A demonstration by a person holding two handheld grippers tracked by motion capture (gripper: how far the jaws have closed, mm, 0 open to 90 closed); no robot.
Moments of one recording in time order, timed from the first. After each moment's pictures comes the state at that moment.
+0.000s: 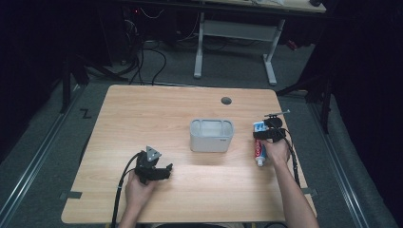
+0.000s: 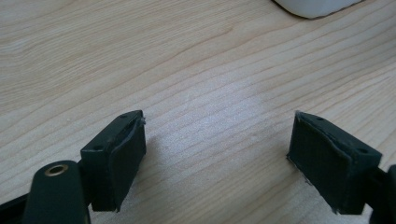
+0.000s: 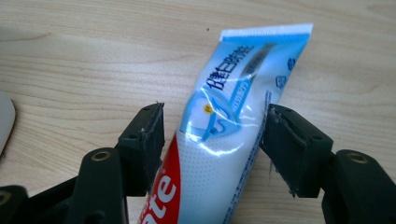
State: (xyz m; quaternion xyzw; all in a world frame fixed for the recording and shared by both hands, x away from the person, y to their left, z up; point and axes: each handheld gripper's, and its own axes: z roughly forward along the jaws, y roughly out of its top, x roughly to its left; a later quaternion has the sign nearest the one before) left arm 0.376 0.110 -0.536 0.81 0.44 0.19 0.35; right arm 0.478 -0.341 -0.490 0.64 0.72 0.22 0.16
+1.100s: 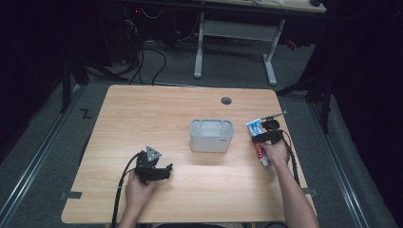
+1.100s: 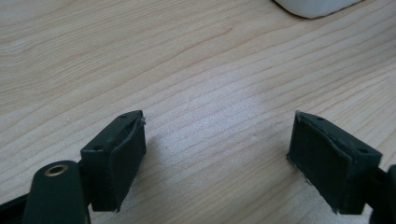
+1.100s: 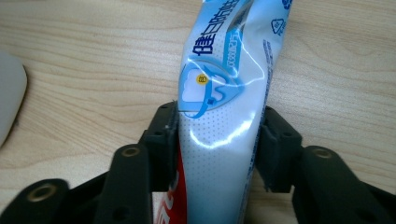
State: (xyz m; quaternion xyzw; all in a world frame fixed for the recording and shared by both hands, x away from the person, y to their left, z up) left arm 0.376 0.109 -0.536 0.81 0.44 0.19 0.35; right arm 0.480 -0.337 -0.499 0.62 0.75 0.20 0.11
